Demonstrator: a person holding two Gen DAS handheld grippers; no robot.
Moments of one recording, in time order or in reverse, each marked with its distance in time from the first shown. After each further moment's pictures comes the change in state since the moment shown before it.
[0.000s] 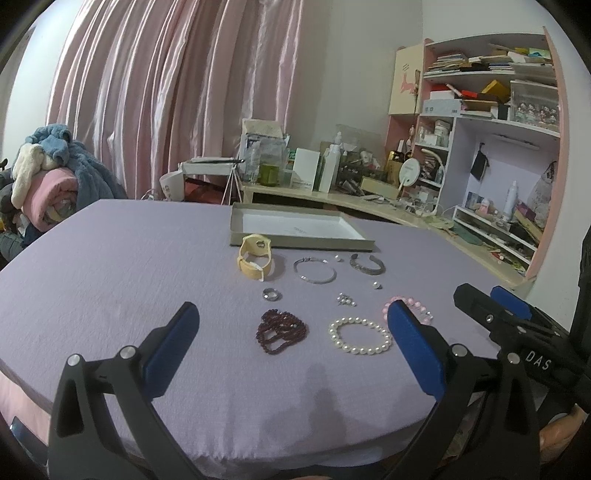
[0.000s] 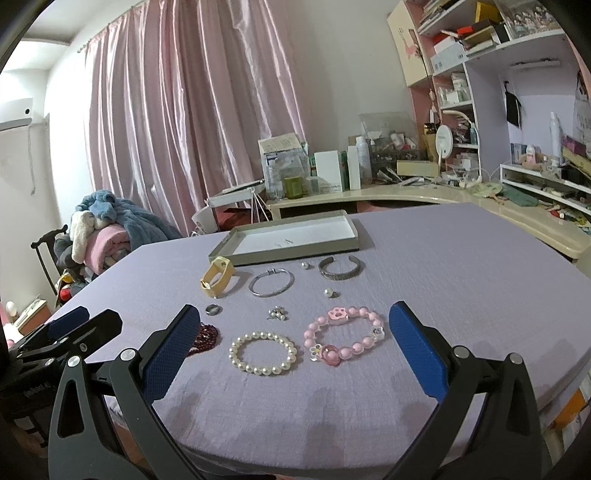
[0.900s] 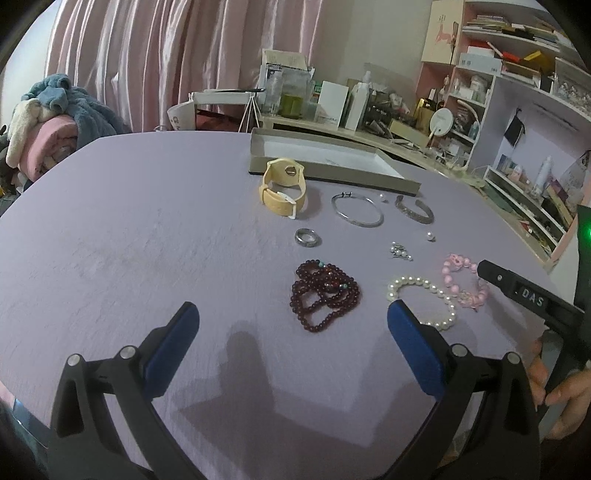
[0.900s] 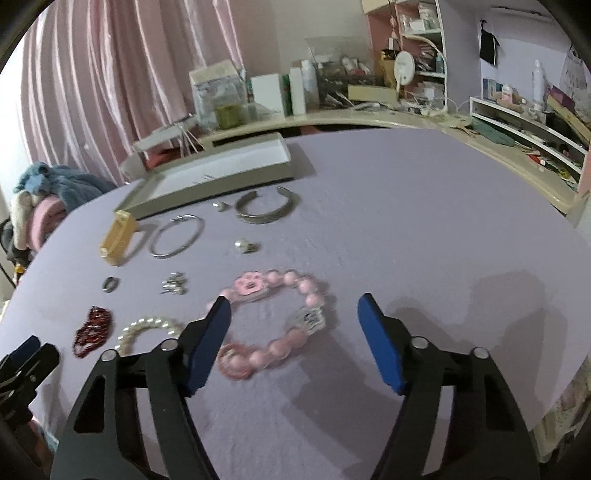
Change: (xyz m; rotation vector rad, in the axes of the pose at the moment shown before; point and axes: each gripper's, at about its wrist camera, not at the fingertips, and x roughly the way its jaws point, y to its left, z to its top) left arm 0.078 0.036 -0.017 -0.050 0.254 0.044; right arm 0.092 -0.057 0.000 0.079 0.300 -0.201
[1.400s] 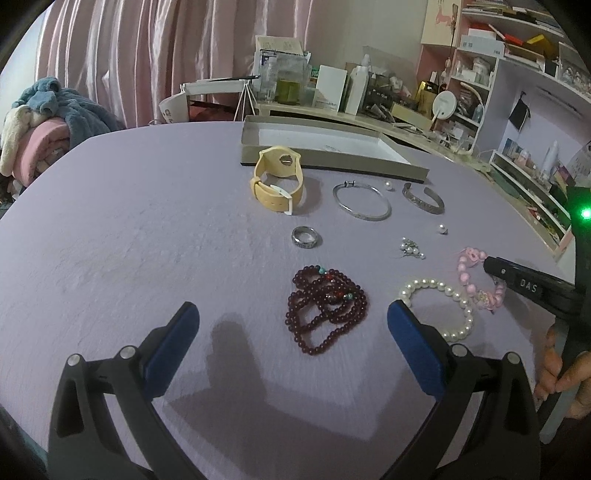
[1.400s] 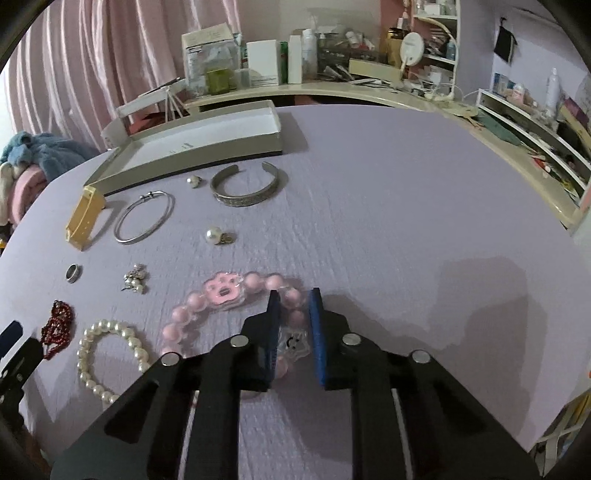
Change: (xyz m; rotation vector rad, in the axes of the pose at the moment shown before) left arm 0.027 -0.005 0.013 0.034 0.059 0.019; right arm 0.027 0.002 0.013 -0.084 0.105 -0.043
